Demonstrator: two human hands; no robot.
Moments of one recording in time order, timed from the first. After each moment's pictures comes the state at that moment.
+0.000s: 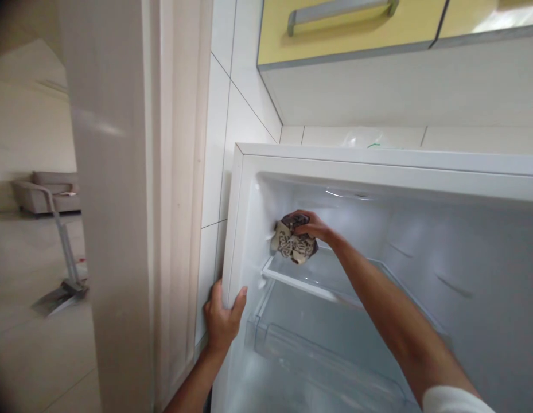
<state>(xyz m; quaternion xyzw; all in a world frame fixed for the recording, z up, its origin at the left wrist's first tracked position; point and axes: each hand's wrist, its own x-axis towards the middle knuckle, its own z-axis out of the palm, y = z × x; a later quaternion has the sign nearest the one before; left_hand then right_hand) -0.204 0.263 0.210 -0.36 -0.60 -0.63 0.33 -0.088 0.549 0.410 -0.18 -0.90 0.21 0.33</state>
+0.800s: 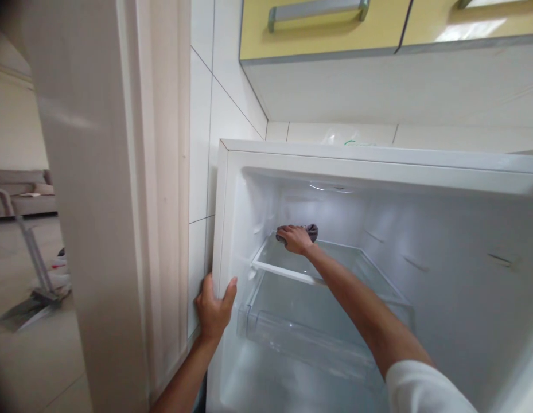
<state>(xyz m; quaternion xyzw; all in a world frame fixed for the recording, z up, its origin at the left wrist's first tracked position) -0.205 0.265 0.210 -0.35 -0.61 -0.62 0.34 -0.082 0.533 0.349 -0.22 -0.94 -0.19 0.16</state>
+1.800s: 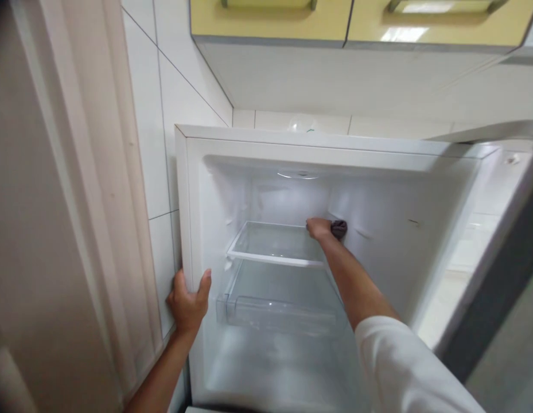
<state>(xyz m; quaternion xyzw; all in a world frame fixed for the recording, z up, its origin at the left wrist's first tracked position) -0.213 0.273 0.203 -0.32 -0.66 -0.58 0.36 0.048 0.560 0.365 -0.57 -0.80 -0.18 0.04</state>
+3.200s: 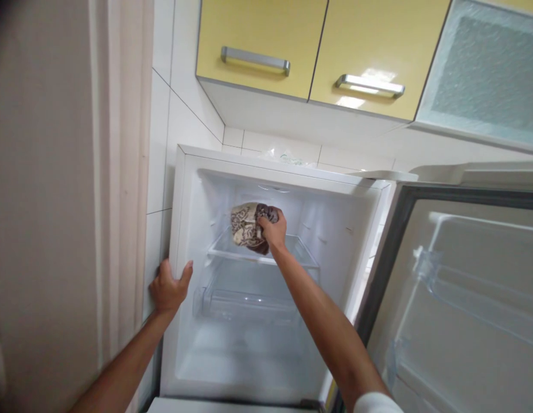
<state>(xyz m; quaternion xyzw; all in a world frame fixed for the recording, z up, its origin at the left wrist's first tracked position) -0.215 0.275 0.212 -0.32 -0.72 -0.54 0.30 0.010 0.404 0.390 -0.32 -0.69 0.22 0.61</state>
